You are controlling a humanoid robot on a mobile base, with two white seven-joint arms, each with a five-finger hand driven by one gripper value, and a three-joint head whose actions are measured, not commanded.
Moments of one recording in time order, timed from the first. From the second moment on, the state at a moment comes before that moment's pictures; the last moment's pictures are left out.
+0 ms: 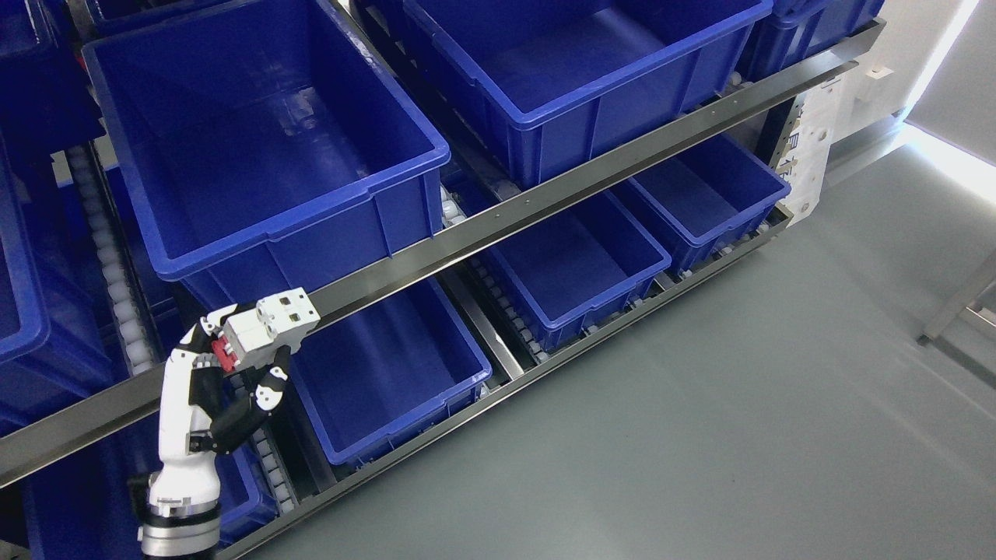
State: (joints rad) left arm -0.07 0.03 0.28 -1.71 0.05 -0.58 -0.24; right arm 0.00 0.00 -0.04 -0.16 -0.04 0.08 0.00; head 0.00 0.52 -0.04
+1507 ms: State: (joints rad) left arm -1.00 0.48 0.00 -1.38 -0.35 0.05 -0.52; right arm 0.00 0.00 -0.04 -0.16 -0.04 0.08 0.00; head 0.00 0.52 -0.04
